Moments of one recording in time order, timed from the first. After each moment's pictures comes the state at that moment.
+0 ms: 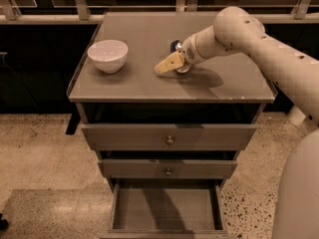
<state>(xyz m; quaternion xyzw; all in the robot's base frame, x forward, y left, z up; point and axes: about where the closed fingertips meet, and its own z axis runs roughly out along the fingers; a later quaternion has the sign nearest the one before) 0.773 -0.070 0.833 -0.36 0.83 0.16 0.41</state>
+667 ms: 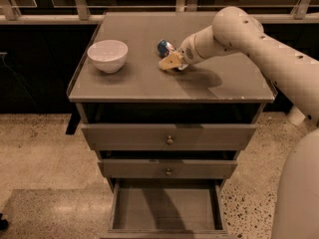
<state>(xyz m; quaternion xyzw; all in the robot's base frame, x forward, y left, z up) 0.773 -0.070 0.833 -0.36 0.83 0.16 0.41</state>
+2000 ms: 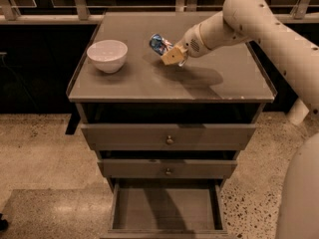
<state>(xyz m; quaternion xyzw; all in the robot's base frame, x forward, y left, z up) 0.738 -0.058 0.866 -0.42 0.80 0.21 0.38</state>
